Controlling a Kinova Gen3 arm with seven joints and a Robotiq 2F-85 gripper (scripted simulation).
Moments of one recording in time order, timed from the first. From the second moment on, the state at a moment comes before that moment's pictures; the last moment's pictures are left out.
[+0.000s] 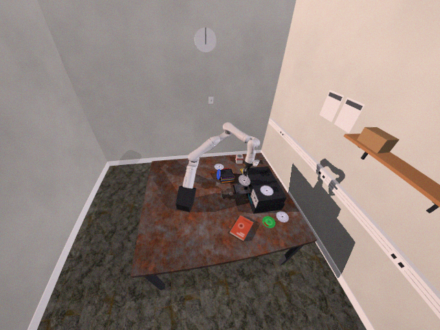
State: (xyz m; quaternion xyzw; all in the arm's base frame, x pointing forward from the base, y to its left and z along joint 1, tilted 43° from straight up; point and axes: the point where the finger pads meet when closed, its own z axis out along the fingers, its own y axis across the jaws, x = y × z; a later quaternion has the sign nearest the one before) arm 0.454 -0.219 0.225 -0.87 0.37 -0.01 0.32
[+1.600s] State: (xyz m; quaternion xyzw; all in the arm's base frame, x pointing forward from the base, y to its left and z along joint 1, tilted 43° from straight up) arm 0.449 -0.222 0.220 -0.86 0.36 -0.03 0.35
